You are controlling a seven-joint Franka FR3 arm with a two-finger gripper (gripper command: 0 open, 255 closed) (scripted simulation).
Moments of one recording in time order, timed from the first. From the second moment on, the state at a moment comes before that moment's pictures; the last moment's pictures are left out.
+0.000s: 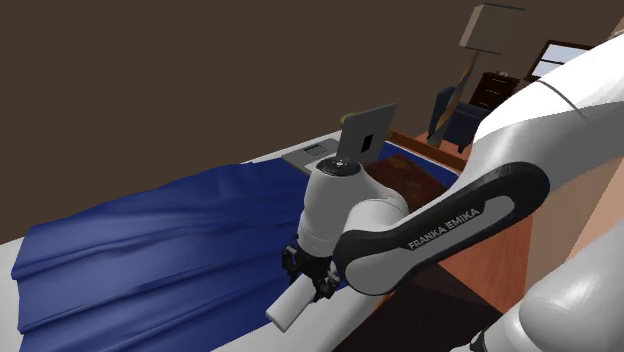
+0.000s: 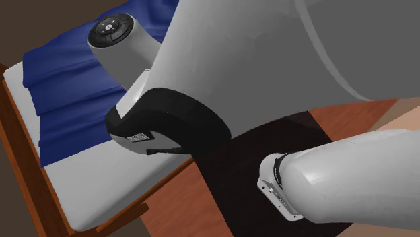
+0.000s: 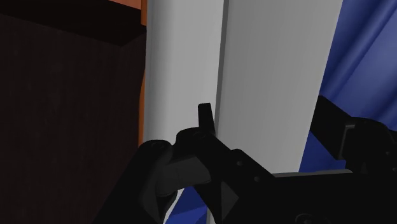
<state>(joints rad) -0.21 -0.07 0.83 -2.60 0.10 2.57 1.77</state>
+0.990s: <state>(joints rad) -0.21 -0.22 0.71 -2.56 0.22 2.40 1.56</state>
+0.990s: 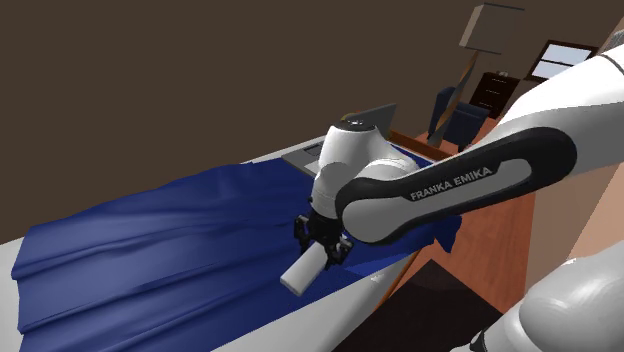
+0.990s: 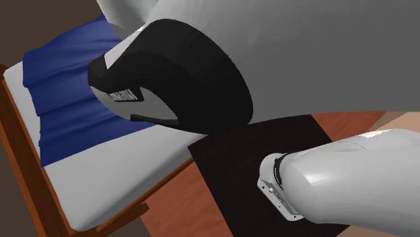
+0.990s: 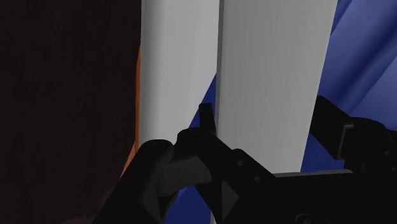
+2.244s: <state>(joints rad) -0.47 0.03 0.46 -2.33 0.00 2.38 1.22</state>
